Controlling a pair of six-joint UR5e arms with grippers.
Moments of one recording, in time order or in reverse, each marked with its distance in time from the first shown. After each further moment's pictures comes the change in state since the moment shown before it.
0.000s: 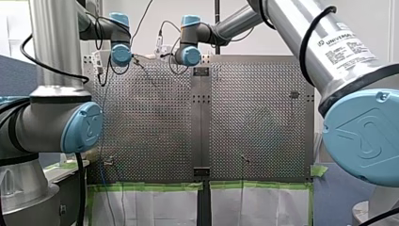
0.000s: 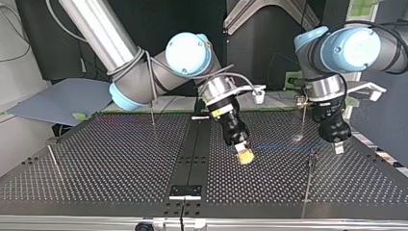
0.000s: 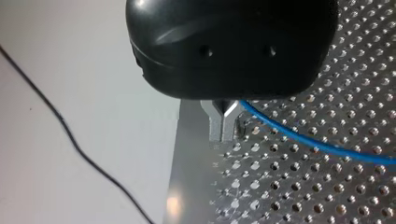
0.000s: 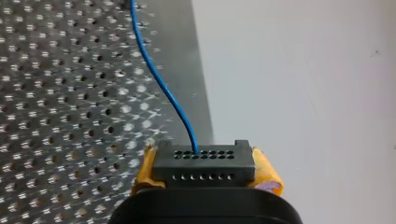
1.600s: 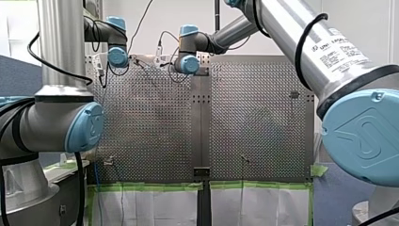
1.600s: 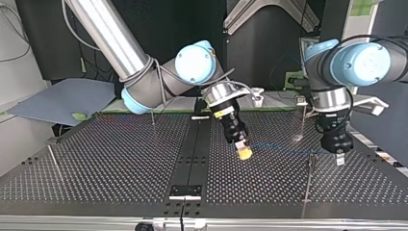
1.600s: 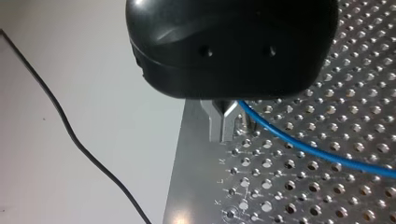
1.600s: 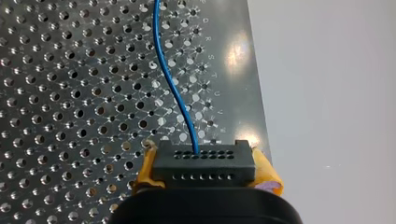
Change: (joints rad) left arm 0.068 -0.040 0.033 0.030 0.141 -0.068; right arm -0.004 0.064 -0.019 0.020 0.010 0.002
